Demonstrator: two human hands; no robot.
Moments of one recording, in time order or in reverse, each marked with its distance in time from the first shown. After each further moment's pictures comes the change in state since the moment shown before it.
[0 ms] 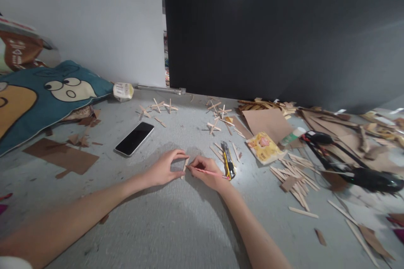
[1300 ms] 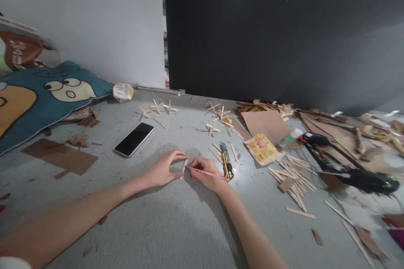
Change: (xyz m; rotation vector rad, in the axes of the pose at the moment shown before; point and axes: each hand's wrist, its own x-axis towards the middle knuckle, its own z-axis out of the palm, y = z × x) left_hand 0.000 -0.004 0.001 0.007 -0.003 0.016; right_hand 0.001 0.002 0.000 0.012 -0.001 -0.011
